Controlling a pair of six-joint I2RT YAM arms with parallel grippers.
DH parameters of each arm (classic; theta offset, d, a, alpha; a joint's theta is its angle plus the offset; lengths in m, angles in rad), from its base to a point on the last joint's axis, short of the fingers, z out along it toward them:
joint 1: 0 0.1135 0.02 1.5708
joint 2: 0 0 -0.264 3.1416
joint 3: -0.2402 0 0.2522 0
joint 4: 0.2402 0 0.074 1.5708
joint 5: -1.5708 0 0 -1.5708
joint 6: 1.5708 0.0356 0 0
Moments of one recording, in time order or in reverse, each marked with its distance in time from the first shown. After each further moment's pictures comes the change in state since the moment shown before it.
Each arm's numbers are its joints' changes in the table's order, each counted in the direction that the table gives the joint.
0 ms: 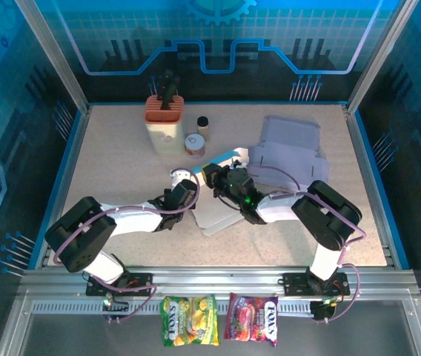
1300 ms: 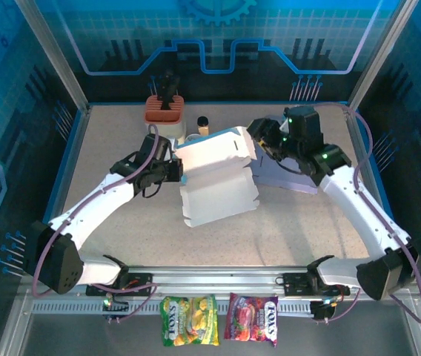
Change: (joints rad) left arm 0.297 0.202 -0.440 0.703 -0.605 0.085; right arm -0.413 0.466 -0.593 1.392 0.325 -0.756
